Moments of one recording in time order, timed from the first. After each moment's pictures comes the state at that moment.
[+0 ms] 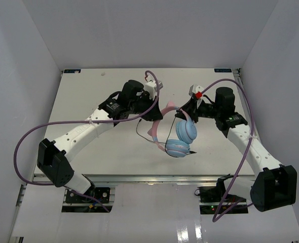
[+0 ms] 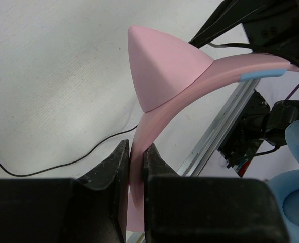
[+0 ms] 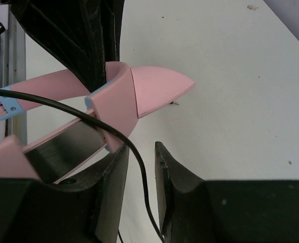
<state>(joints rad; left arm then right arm) -0.71 1.50 1.37 -0.45 0.35 -0.26 0.27 1.18 0.90 -0.09 -1.00 -0.37</state>
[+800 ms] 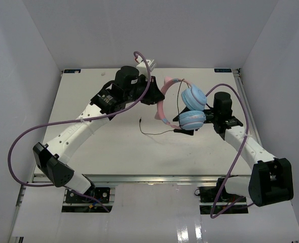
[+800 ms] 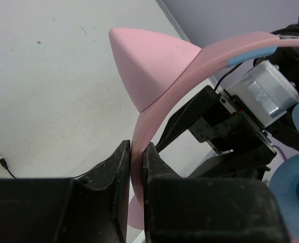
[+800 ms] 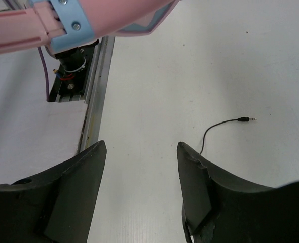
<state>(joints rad) -0.71 1.50 1.61 -0.48 0.20 -0.41 0.25 1.23 0.79 0.10 -1.35 -0.20</state>
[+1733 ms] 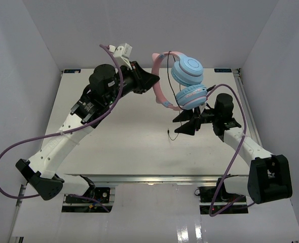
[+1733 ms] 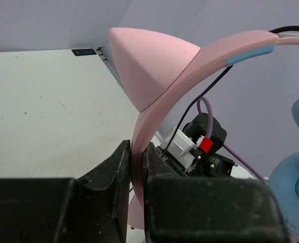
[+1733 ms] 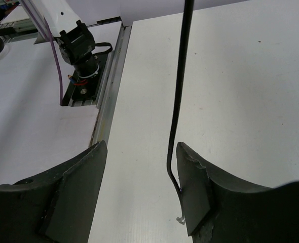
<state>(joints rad) -0.70 1.33 1.58 -0.25 0.11 -0.59 0.24 1.25 0.73 0.37 -1.43 0.01</state>
